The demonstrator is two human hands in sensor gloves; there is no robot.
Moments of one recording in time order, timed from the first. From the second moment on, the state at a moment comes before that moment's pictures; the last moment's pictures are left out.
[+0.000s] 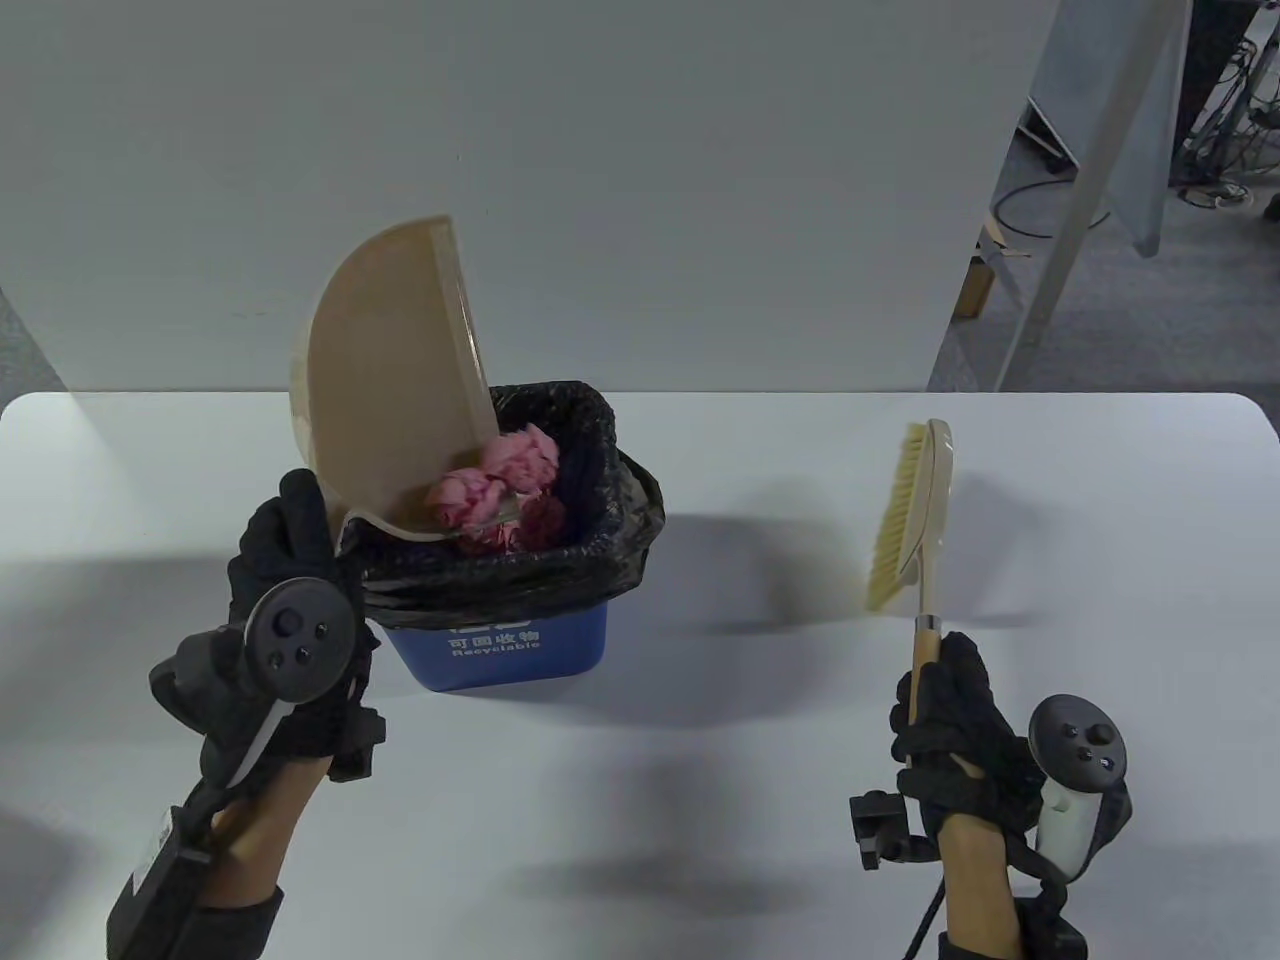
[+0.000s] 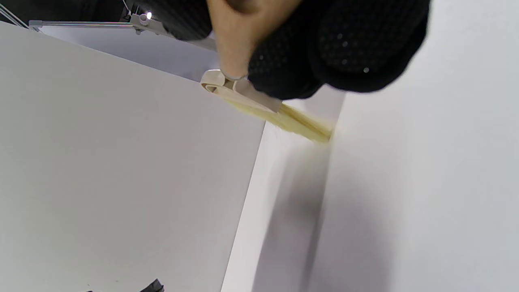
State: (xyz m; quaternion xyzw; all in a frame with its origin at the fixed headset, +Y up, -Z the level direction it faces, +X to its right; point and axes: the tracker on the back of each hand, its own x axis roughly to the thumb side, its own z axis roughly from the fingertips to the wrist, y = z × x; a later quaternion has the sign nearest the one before) left_hand -0.258 -0.518 -0.308 0.28 0.07 0.08 0.95; right_hand 0.249 -0.685 -0.308 -0.18 -0.06 0.77 0.61
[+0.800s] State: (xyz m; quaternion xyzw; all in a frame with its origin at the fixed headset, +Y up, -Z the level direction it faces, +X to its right) left_hand -0.133 -0.575 -0.282 0.15 -0.16 0.39 0.89; right_hand 0.249 -0.683 -0.306 -0.18 -0.09 0.77 0.61
